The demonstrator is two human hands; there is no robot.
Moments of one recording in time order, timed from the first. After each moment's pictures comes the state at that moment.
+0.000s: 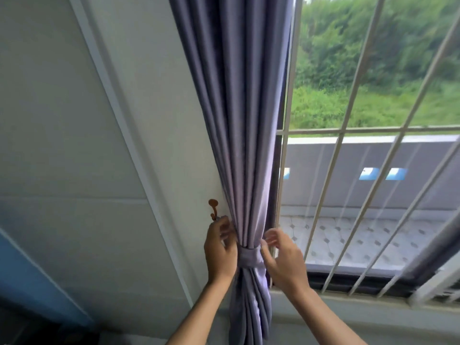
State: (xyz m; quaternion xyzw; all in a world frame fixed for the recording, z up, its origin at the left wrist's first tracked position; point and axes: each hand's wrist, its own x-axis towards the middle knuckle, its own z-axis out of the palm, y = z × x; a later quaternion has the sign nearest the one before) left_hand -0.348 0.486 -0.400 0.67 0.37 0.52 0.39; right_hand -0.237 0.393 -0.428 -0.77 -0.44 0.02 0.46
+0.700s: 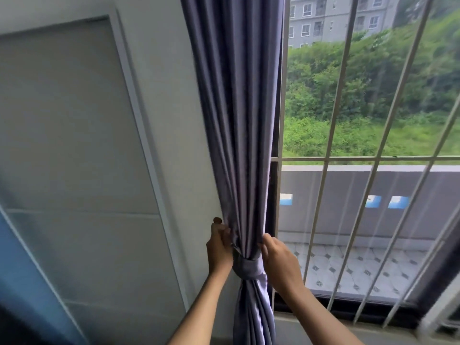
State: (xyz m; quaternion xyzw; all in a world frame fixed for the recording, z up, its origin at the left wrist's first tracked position) left_hand -0.349 0.501 -0.371 0.70 0.43 0.44 0.37; right_hand -0.239 0.389 -0.380 -0.79 -0.51 -0.05 0.34
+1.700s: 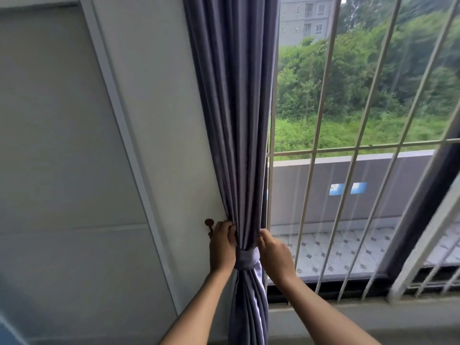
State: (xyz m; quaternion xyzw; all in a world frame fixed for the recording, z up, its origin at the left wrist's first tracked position) left_hand -0.342 0.526 -0.383 0.80 0.32 0.40 0.32; right_hand -0.251 0.416 -0.397 -0.81 -0.43 -0.09 0.38
